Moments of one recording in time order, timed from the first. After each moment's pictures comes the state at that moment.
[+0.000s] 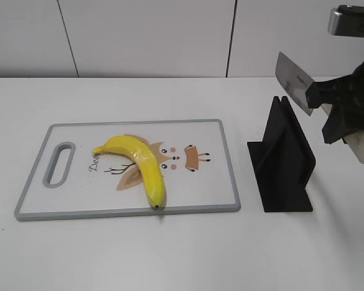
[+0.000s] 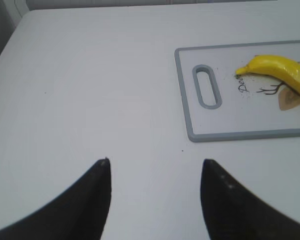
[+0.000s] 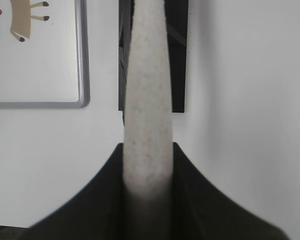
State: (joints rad) left arm -0.05 0.00 -0.49 -0.07 1.09 0.16; right arm 0.41 1.38 -1.03 0.01 0.94 0.37
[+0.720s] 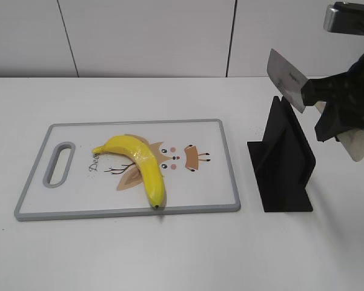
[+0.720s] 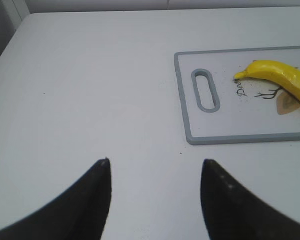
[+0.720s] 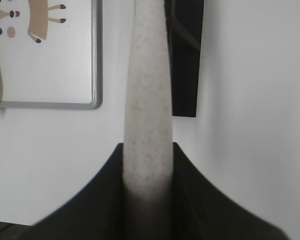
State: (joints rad) left arm -0.05 -0.01 -0.49 -0.07 1.09 0.15; right arm 0.41 1.38 -1.03 0.05 0.92 0.33
